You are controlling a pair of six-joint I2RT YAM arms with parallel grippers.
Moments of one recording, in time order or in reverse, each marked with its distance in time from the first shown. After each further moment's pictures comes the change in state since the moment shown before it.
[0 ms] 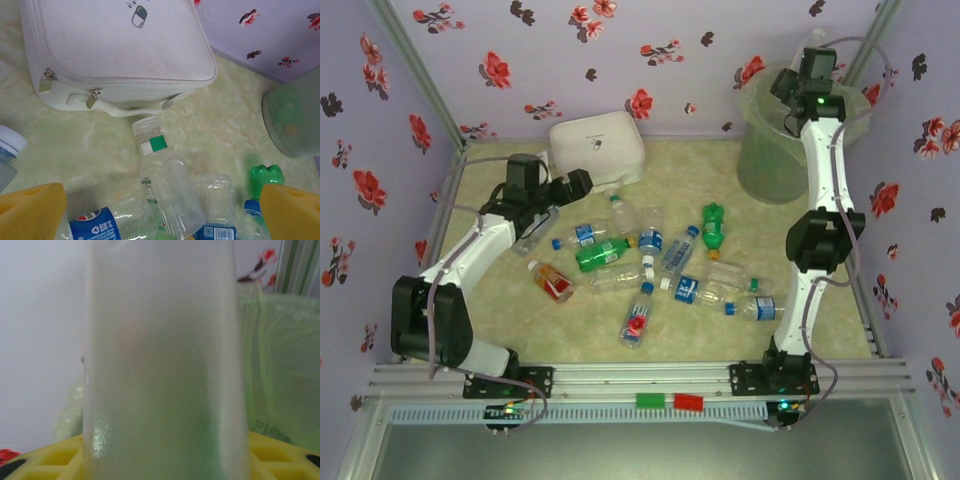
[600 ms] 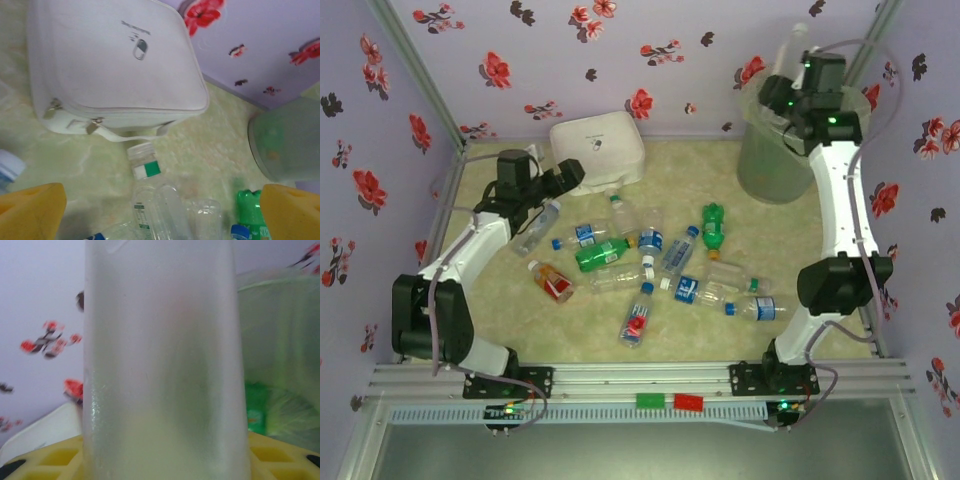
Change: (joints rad) left arm 0.044 0.025 0.015 0.096 0.040 -0.050; right arm 0.065 -0.423 -0.353 0.003 -0.122 -0.025
